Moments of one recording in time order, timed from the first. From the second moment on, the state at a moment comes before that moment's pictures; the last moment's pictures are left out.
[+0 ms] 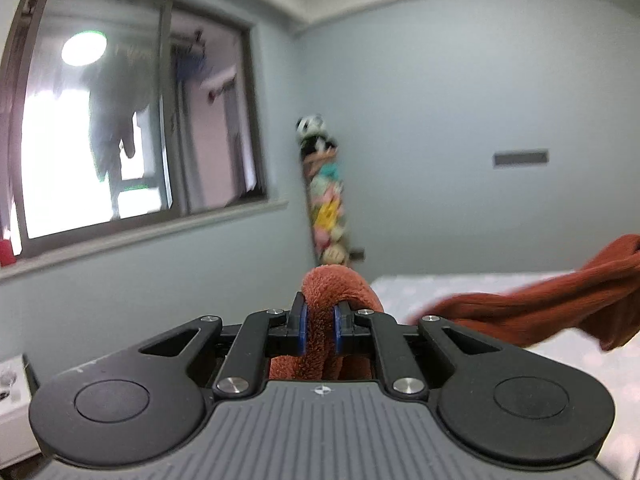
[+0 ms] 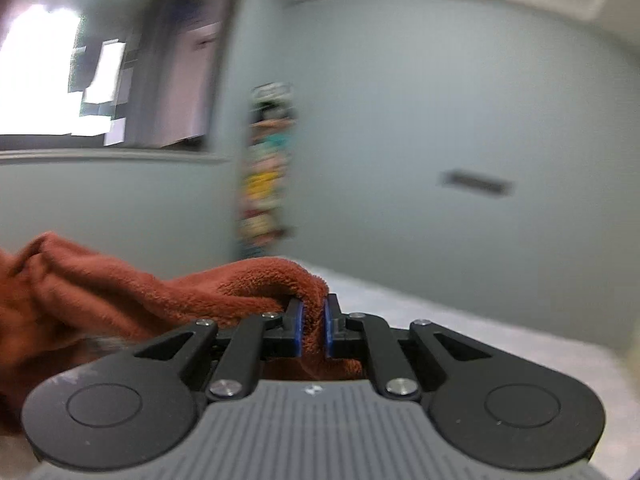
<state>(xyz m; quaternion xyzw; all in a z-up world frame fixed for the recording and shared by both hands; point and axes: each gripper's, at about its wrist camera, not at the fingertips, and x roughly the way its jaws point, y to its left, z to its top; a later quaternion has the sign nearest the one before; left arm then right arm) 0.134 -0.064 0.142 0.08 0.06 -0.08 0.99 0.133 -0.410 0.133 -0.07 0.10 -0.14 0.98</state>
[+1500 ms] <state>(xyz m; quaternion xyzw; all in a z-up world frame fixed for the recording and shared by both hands) 0.097 -0.383 -0.041 0.10 0.24 -0.42 0.87 -0.024 -0.511 -0.071 0.17 0.27 -0.12 0.94</state>
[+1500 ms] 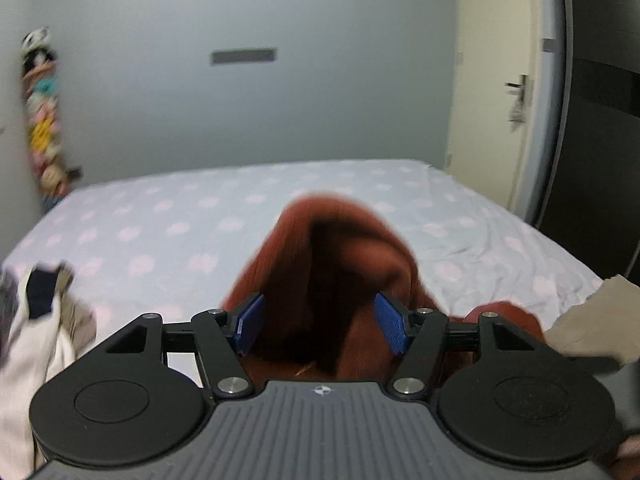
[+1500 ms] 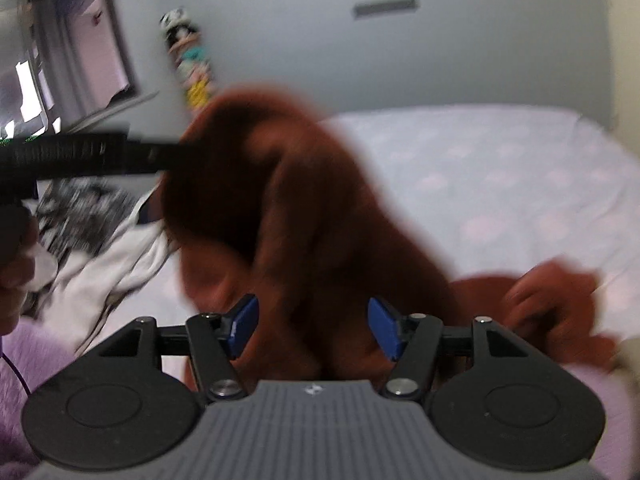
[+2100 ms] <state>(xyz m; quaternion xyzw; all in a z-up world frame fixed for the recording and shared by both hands) 0.138 -0.309 -0.059 0.03 0.32 -0.31 0.89 0.040 -0.500 -0.104 0.20 0.28 -0.12 0.93</state>
